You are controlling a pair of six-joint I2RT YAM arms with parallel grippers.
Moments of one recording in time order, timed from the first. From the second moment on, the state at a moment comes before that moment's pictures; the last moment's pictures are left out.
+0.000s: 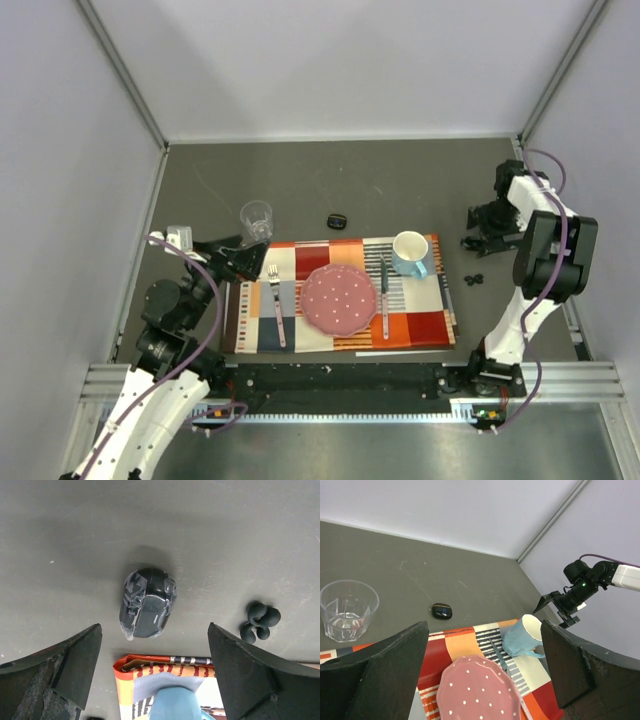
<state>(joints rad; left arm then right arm) -0.39 0.31 0.51 -0.05 0.06 -0.56 -0.19 1.87 1.38 -0.99 0.11 1.23</state>
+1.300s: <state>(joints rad) -0.39 0.35 0.64 -0.20 0.17 -0.60 -0.26 1.84 1.20 -0.76 -0.05 1.25</state>
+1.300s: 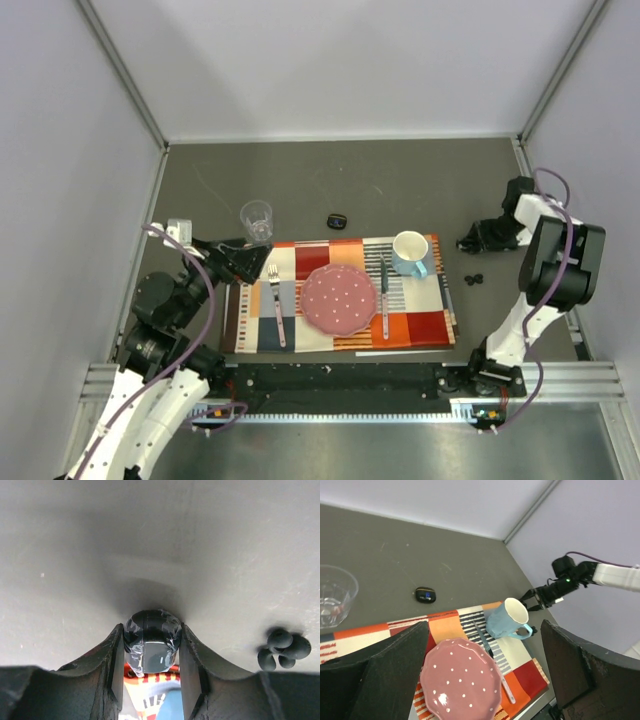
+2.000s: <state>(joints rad) -0.39 0.52 0.67 -0.27 0.12 -0.55 -0.12 0.98 0.91 -0.33 -0.28 1.09</state>
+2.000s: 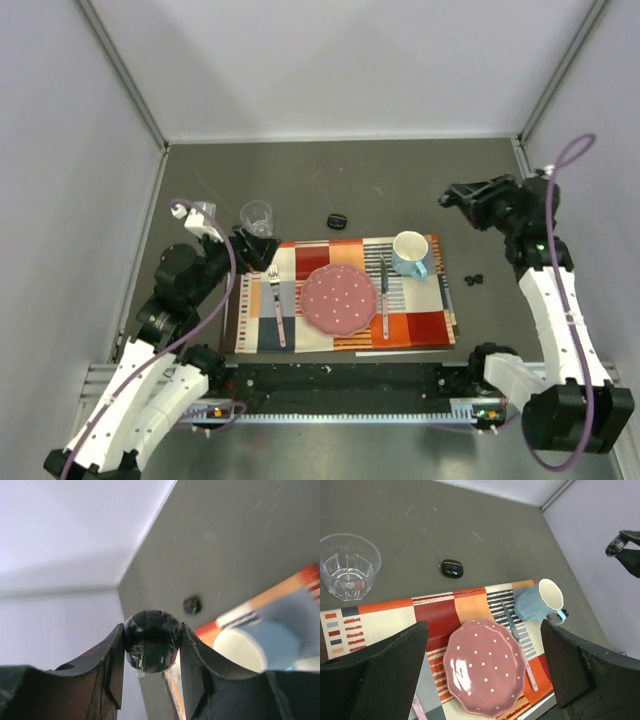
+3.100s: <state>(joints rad) -0.40 0.84 1.09 -0.71 -0.31 -0.55 0.59 1.09 0.93 -0.22 -0.08 1.22</state>
